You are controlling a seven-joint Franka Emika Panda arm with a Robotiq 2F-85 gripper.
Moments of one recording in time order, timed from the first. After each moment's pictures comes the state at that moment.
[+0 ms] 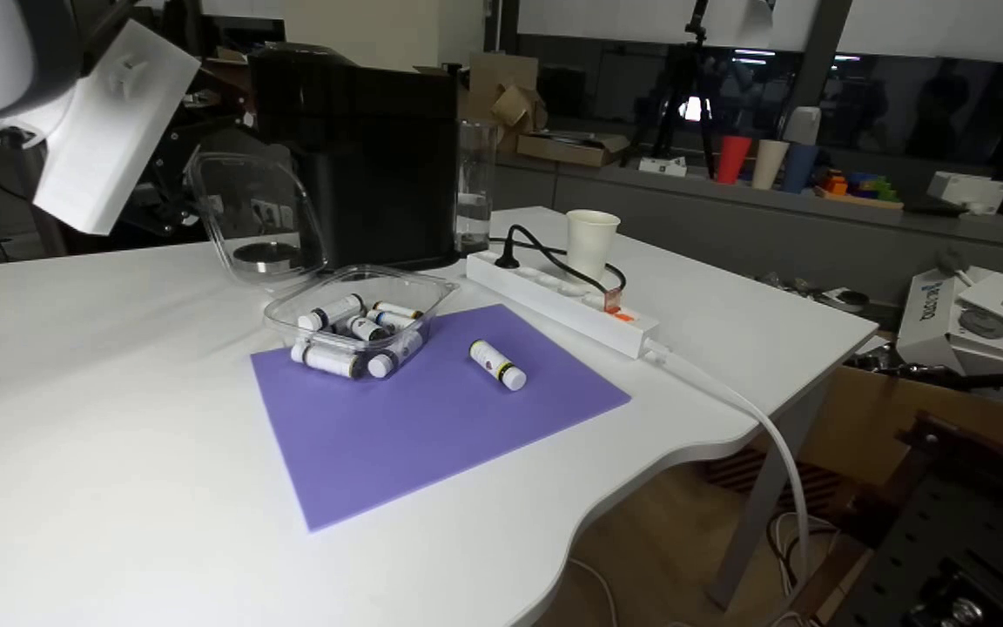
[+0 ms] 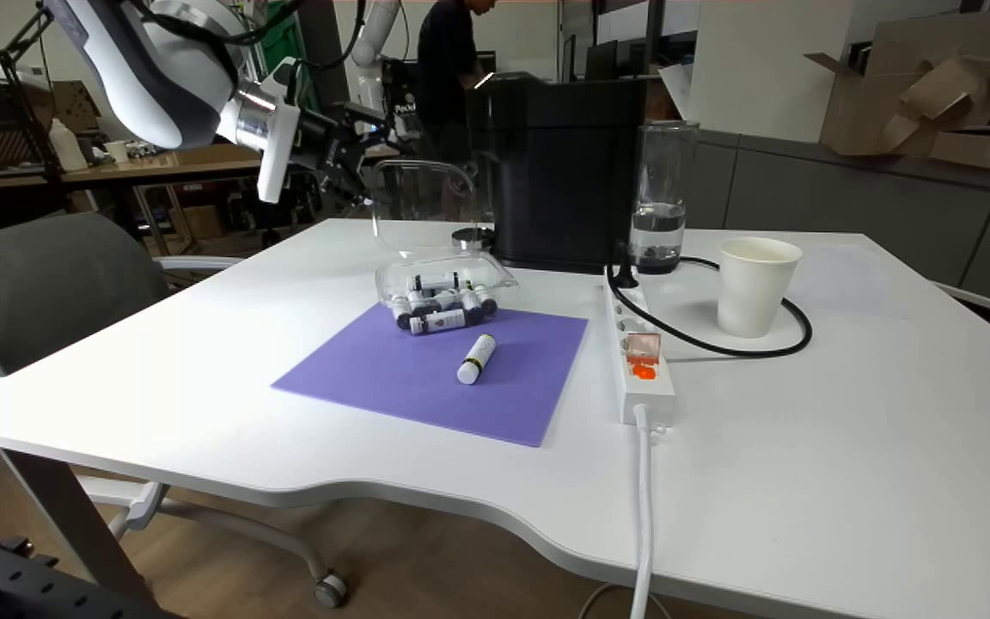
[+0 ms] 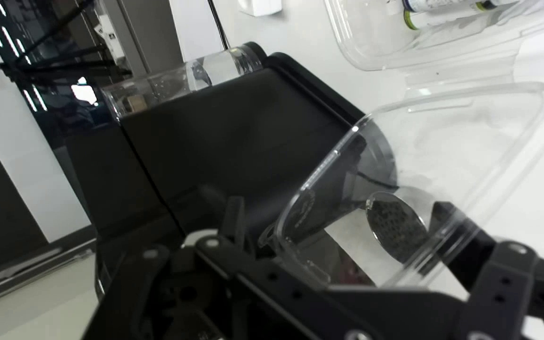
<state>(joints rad) 0.38 0.75 0.08 -1.61 -1.31 1.97 1.05</state>
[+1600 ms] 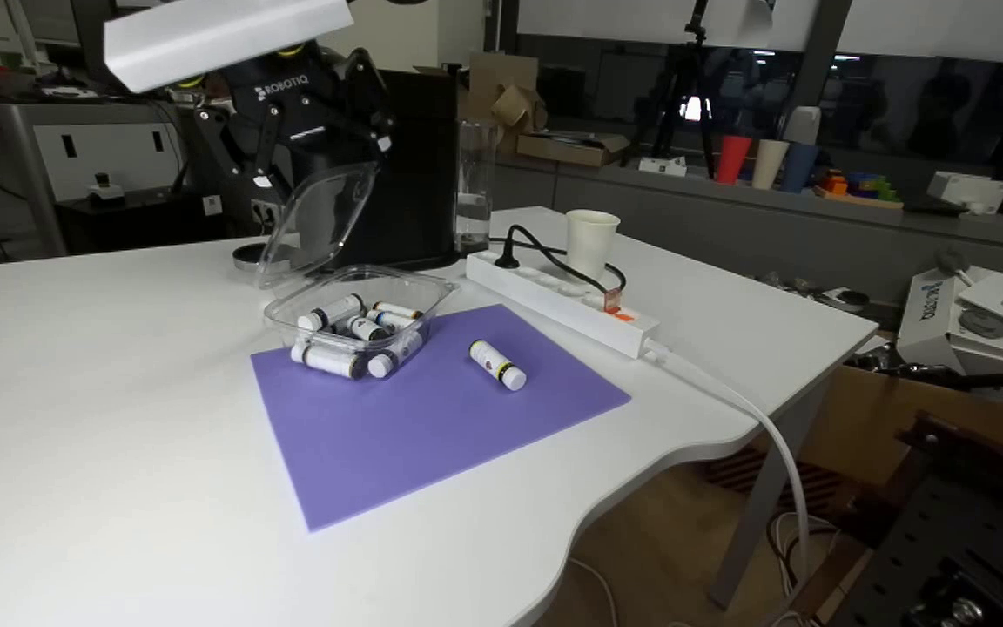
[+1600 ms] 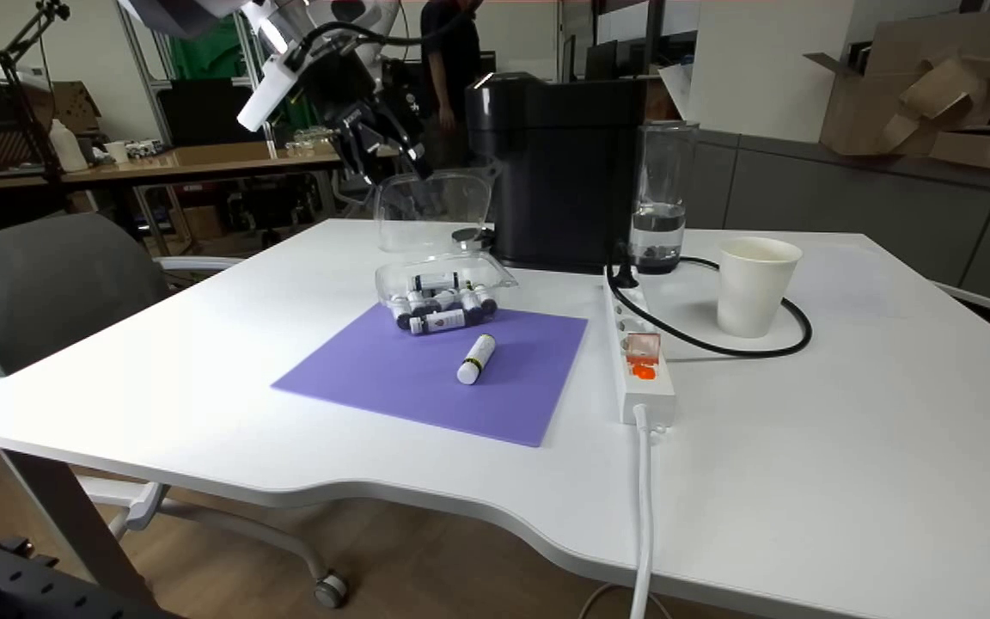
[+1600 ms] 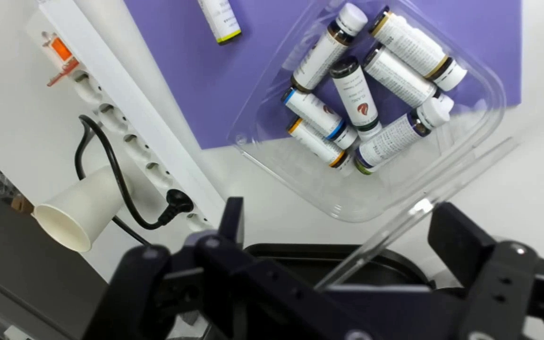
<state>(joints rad) 0.16 0.36 0.06 -2.04 -0.72 2.35 1.12</state>
